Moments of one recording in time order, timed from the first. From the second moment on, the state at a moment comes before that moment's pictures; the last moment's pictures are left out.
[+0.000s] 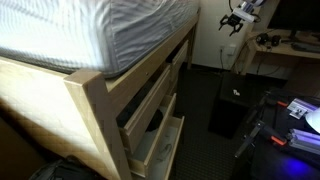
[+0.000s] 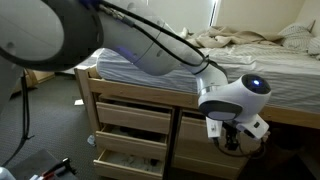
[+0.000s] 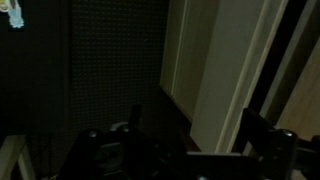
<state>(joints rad) -0.58 0.62 -0.21 -1.62 0.64 2.45 -0.02</state>
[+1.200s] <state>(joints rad) -0.62 0.69 -0.05 -1.53 0.75 2.14 -0.41</state>
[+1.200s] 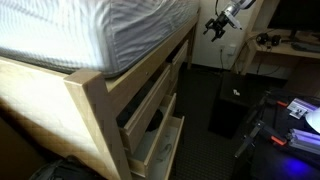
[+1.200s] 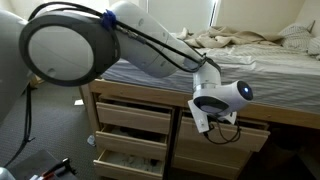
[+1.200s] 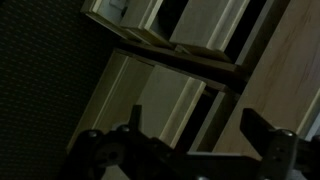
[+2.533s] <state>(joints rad) -0.47 1.25 -0.09 -0.82 0.62 2.13 0.09</state>
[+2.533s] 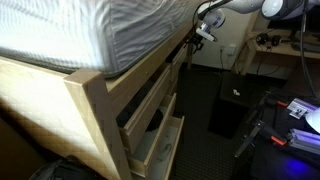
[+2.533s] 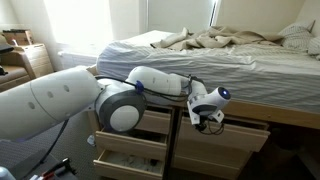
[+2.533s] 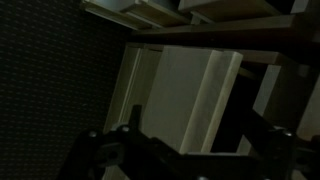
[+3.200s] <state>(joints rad) -0.43 1.45 -0.09 -0.61 0.51 2.21 0.32</state>
